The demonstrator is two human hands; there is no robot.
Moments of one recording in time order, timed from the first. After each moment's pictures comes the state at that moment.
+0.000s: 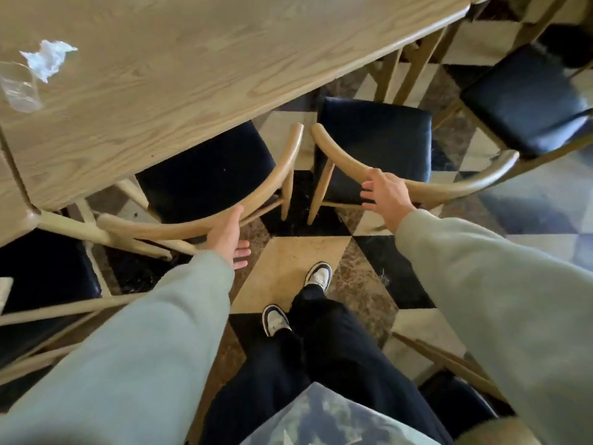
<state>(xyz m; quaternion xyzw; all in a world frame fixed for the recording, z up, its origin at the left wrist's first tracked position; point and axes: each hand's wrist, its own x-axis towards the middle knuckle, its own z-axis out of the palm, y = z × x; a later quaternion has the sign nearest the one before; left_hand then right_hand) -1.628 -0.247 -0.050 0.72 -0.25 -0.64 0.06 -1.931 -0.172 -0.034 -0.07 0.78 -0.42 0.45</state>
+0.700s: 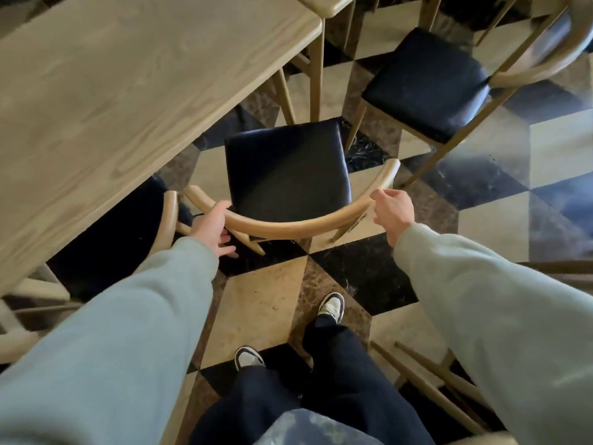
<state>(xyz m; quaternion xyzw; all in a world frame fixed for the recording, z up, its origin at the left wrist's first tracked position) -1.899 -0.276 -0.039 0.69 -0.33 -0.64 0.05 -2.171 -0.062 -0.055 0.08 0.84 -0.43 0.34</state>
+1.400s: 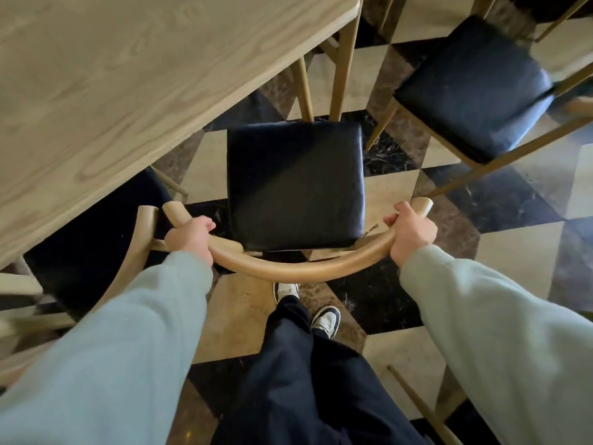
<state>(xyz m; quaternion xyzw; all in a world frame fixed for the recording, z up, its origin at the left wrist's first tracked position) -1.943 -0.322 -0.106 0.82 -0.22 -0.50 0.15 -2.244 -0.125 -0.117 0.29 0.79 -0.46 0.28</state>
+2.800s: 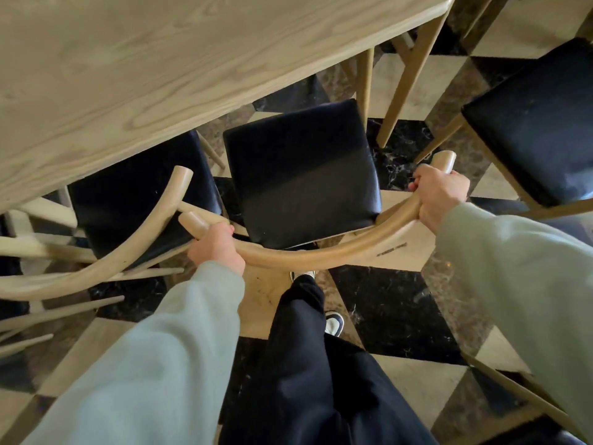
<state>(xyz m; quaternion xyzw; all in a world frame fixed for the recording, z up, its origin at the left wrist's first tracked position) -1.952 -0.251 -0.091 0.86 -0.06 -0.44 0.25 -2.283 -0.213 -0.116 0.08 0.84 -0.45 0.30</state>
